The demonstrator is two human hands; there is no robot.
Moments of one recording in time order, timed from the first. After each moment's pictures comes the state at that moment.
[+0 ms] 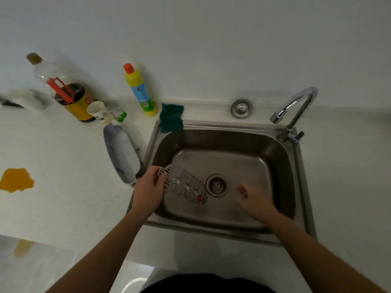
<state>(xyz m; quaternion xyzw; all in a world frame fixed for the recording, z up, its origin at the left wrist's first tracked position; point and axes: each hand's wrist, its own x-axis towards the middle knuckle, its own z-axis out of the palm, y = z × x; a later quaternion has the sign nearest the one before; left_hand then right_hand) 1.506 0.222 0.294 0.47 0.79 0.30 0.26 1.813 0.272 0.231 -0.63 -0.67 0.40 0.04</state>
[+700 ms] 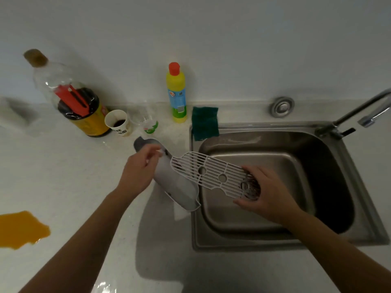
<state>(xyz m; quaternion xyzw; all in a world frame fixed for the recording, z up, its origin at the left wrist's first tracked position) 1.234 0.340 0.286 0.60 0.67 0.29 0.34 1.604 0.286 0.284 -0.59 -0.77 0.22 0.15</state>
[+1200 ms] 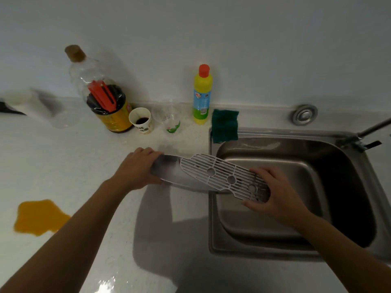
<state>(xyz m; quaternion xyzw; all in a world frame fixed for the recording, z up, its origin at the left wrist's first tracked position) 1.152 0.359 0.267 0.75 0.63 -0.08 0.18 1.569 0.296 0.290 -0.58 -0.77 0.22 0.13</state>
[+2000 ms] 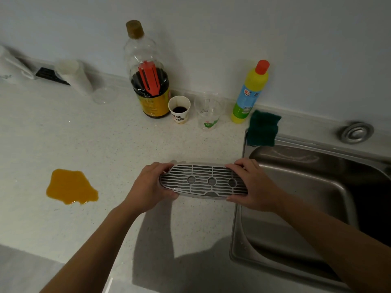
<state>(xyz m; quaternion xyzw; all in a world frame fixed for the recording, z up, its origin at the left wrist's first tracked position) 1.115 0.257 0.235 0.65 0.67 0.23 0.27 1.452 0.362 0.239 -0.36 -0.91 0.21 0.06</state>
